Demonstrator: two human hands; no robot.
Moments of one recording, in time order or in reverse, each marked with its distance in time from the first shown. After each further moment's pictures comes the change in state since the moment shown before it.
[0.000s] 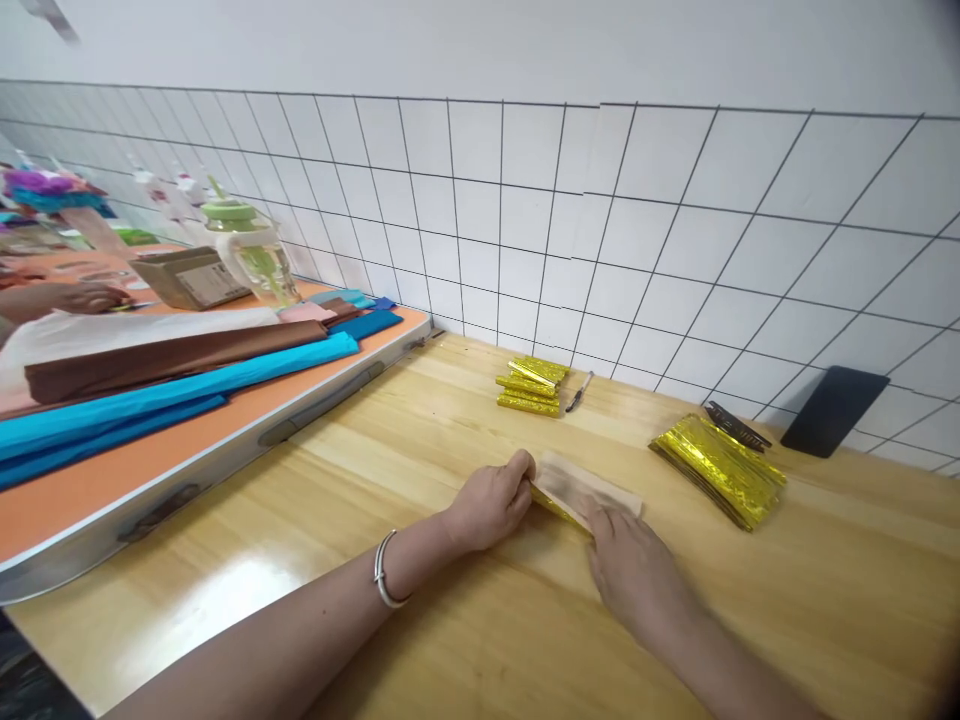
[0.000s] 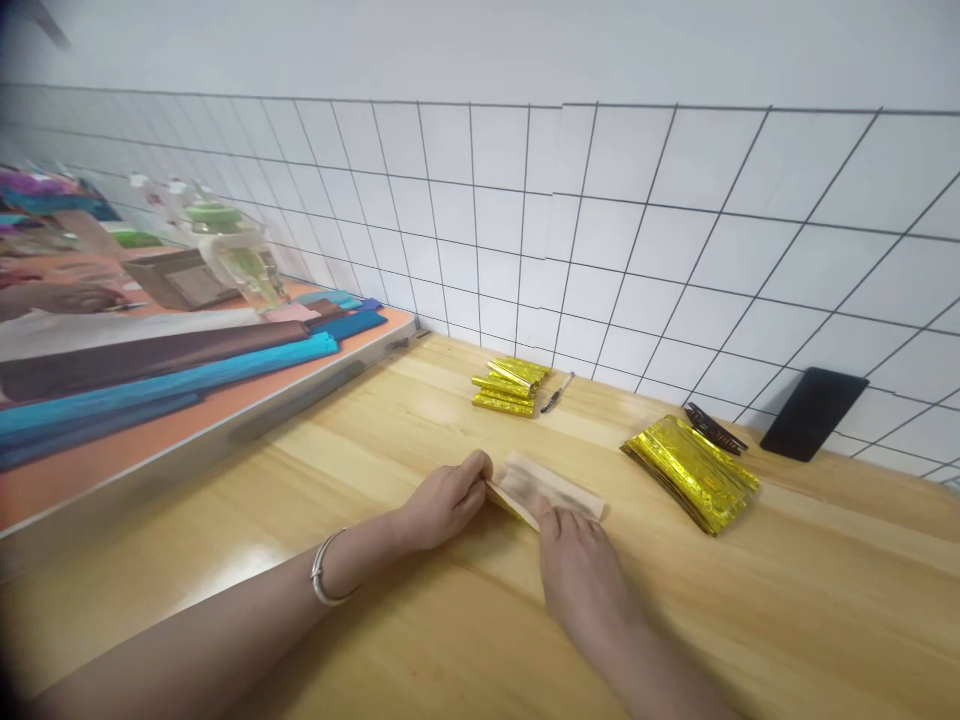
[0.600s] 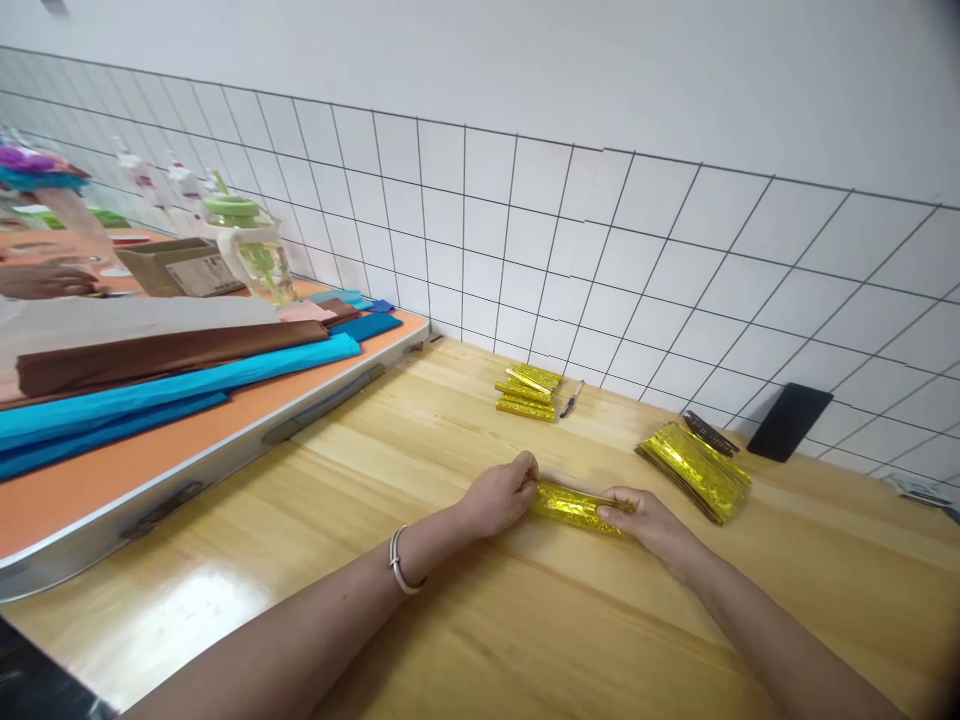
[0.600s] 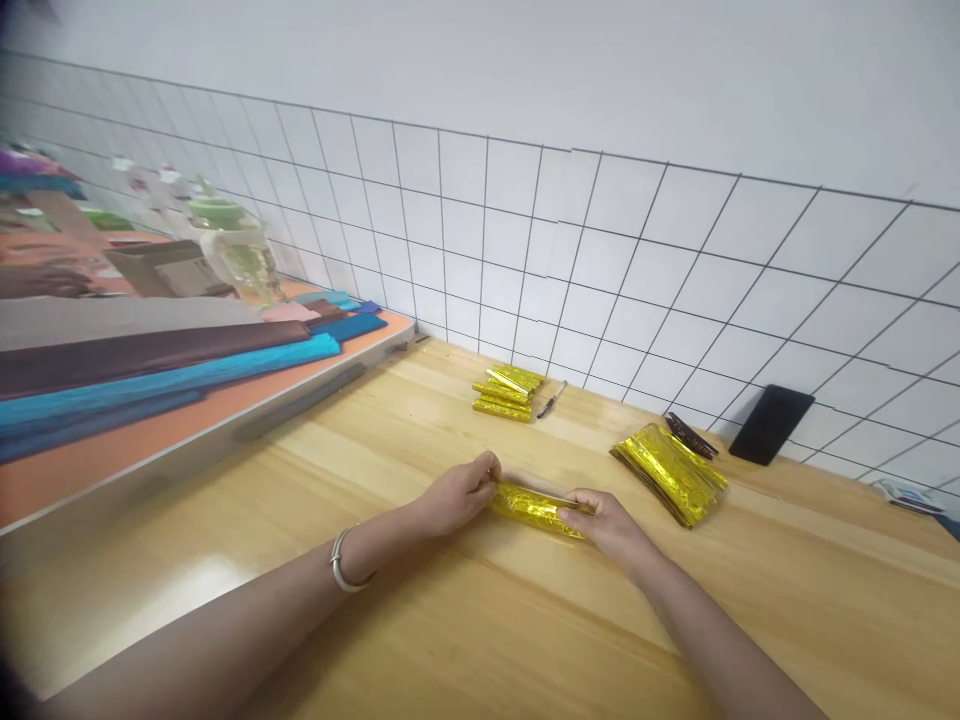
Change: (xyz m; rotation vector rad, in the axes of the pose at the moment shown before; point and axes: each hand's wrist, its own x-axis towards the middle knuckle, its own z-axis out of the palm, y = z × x) left_hand 0.000 -0.003 -0.005 -0.261 -0.060 -0.066; right_hand 0.017 0.047 -0.020 1.053 -0.222 0.277
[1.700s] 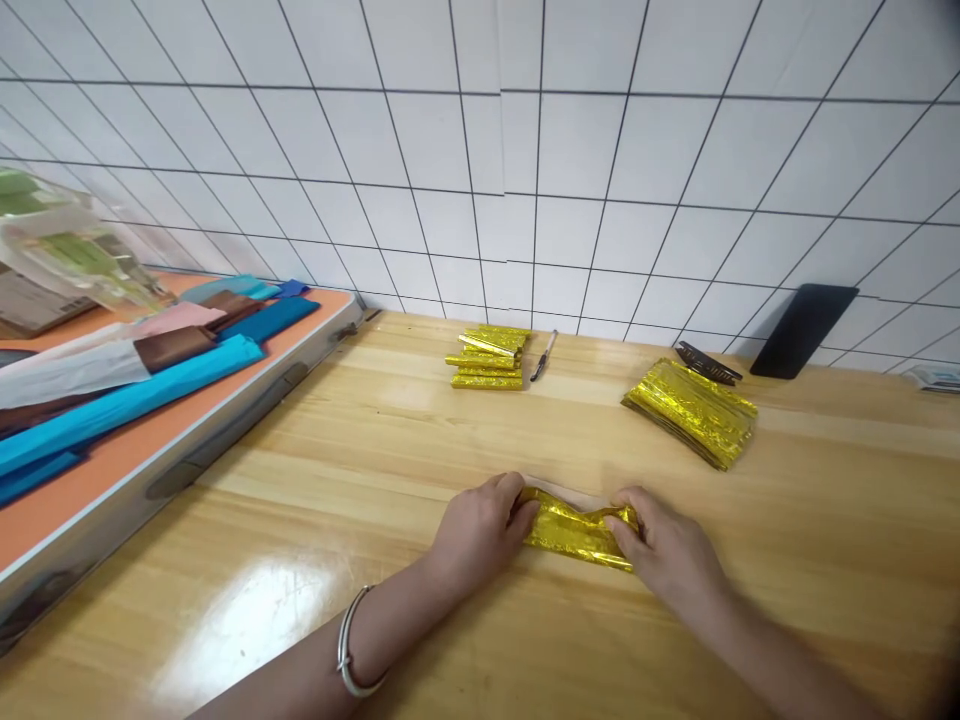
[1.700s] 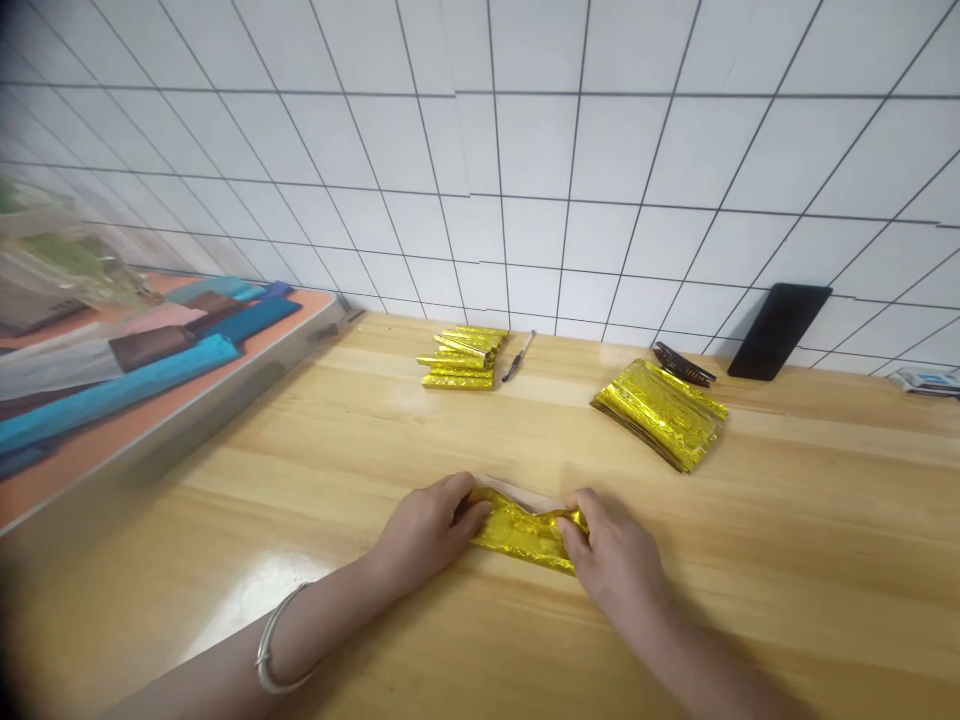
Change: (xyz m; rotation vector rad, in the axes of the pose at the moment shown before) left_hand -0.001 0.018 0.042 0.339 -0.067 -0.042; right_hand -0.039 0.029 0.015 -0.725 0.366 0.187
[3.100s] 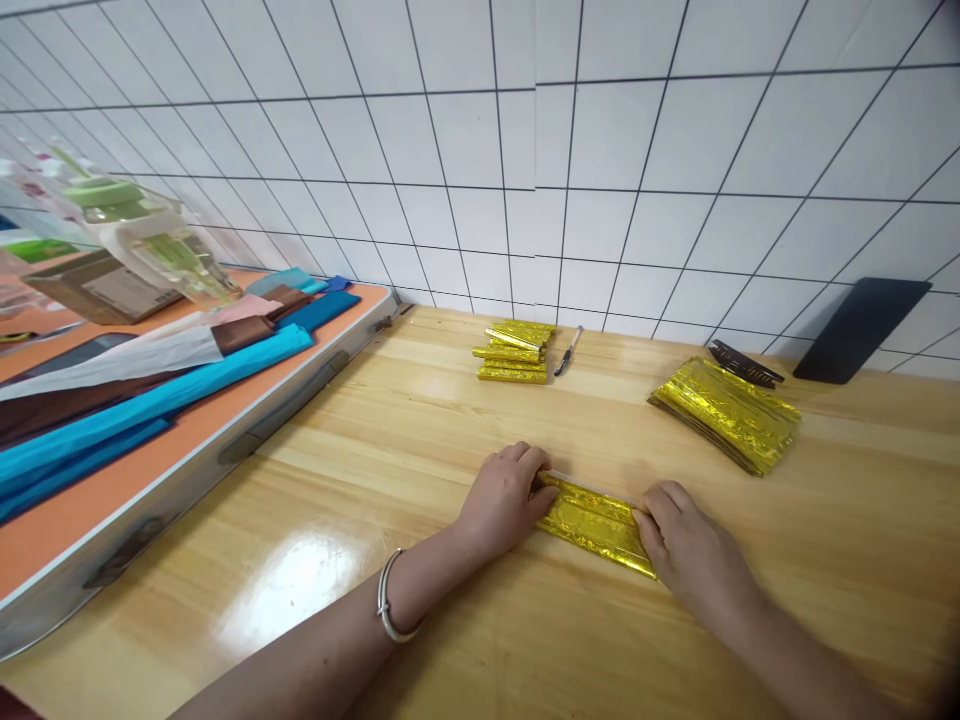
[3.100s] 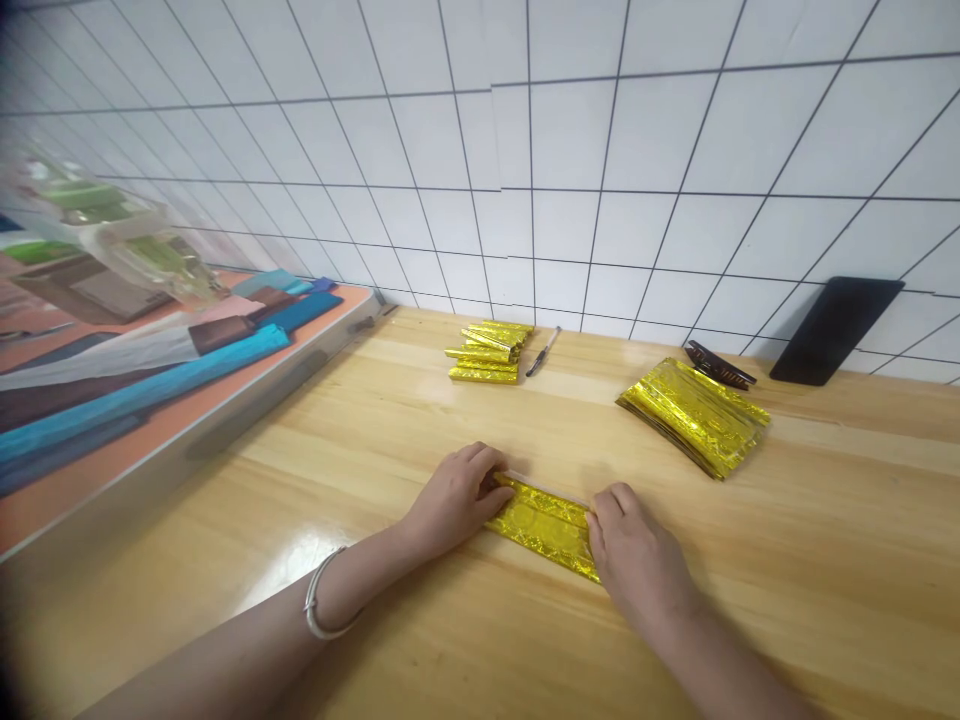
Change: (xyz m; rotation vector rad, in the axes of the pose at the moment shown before) left_hand 0.013 -0.007 -0.002 -0.060 0.114 0.069; right_hand 0.002 0.009 0.009 -0.296 0.129 -0.297
